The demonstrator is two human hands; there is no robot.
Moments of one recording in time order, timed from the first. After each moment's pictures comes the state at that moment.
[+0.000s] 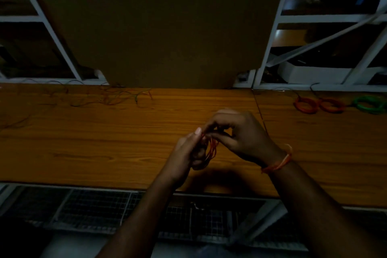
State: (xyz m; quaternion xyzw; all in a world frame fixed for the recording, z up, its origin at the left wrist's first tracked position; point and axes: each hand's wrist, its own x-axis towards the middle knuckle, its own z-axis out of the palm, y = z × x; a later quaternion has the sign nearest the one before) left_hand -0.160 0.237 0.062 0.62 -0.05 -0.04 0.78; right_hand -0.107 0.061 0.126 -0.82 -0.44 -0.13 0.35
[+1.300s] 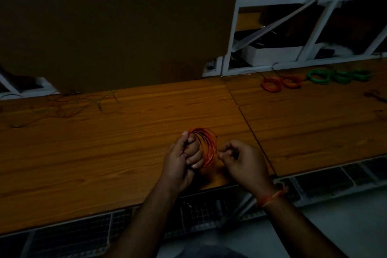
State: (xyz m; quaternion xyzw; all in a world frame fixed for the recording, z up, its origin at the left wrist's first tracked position) left_hand -0.130 0.222 0.030 0.29 0.02 -0.19 0.94; right_hand -0.162 0.052 0.026 -0.90 0.01 -0.11 0.42
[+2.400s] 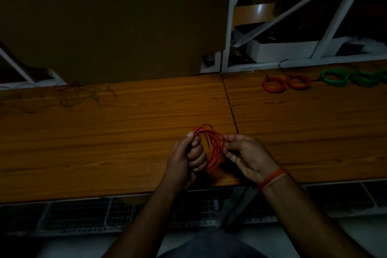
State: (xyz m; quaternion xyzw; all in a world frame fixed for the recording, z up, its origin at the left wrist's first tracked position) left_hand -0.134 0.121 0.016 0.33 0.00 -0.16 0.93; right_hand -0.112 -0.044 0.033 -0.55 0.19 0.16 0.80
